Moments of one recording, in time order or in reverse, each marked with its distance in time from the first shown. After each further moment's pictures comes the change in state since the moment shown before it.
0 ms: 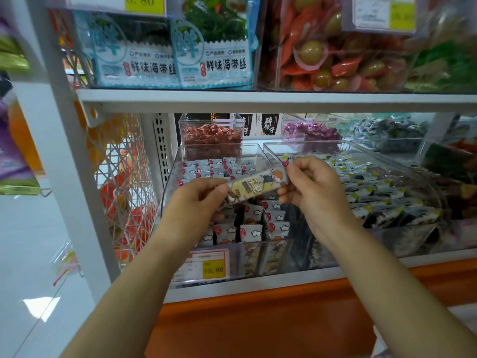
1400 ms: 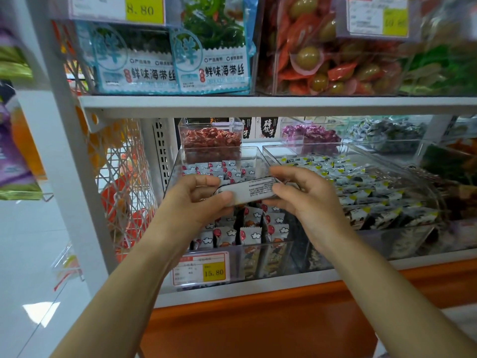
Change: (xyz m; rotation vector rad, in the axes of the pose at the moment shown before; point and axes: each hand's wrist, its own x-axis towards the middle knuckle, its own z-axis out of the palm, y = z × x) left_hand 0.001 0.000 -0.011 -0.398 -0.116 -0.059; right_hand -0.008 0.007 0.001 -0.073 -0.077 -0.028
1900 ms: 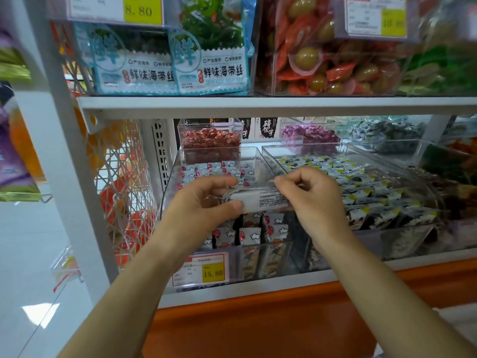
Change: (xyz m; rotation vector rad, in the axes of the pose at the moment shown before) left_hand -0.006 0.002 0.010 0.268 -0.053 0.130; right_hand -0.001 -0.005 0.002 -0.337 0.167 -0.146
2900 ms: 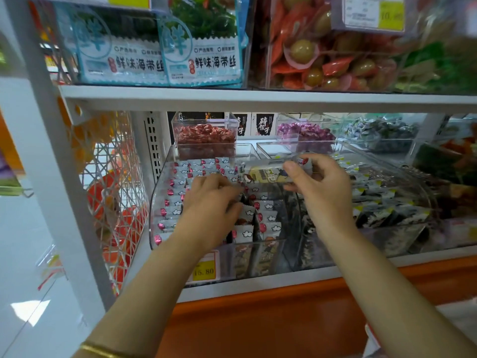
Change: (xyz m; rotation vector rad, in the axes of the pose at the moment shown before) left_hand 0.032 -0.028 0.024 0.970 0.038 0.248; right_hand 0.012 0.012 -0.014 0.091 0.131 -0.019
